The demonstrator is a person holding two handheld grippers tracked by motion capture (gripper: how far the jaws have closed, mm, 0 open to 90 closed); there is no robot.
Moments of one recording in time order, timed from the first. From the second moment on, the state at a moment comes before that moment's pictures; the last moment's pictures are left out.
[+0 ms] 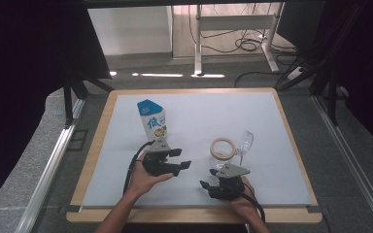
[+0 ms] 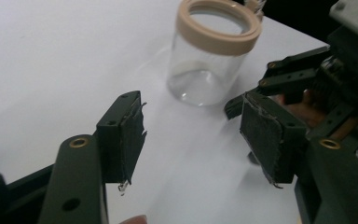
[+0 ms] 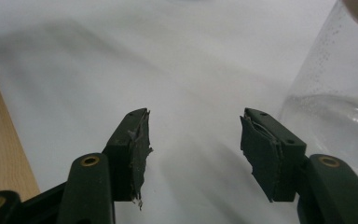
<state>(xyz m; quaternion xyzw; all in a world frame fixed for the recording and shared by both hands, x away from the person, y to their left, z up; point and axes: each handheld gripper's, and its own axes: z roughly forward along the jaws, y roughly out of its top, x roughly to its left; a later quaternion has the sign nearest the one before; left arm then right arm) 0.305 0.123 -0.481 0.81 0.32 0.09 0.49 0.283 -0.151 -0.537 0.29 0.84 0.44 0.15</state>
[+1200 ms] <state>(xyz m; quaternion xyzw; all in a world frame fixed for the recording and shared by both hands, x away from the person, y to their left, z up) 0.300 0.226 -0.505 0.75 0.45 0.15 0.46 0.286 -0.136 -0.529 0.28 0.83 0.45 0.15</state>
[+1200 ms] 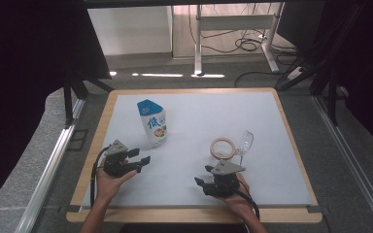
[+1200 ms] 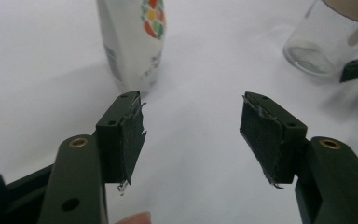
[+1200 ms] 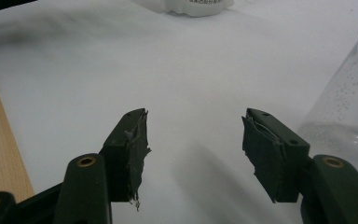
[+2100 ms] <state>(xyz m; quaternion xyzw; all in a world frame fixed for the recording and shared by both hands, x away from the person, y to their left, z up) 0.365 0.226 -0.473 0.73 0.46 0.19 0.48 0.282 -0.130 -0.529 0.27 0.84 0.45 0.15</state>
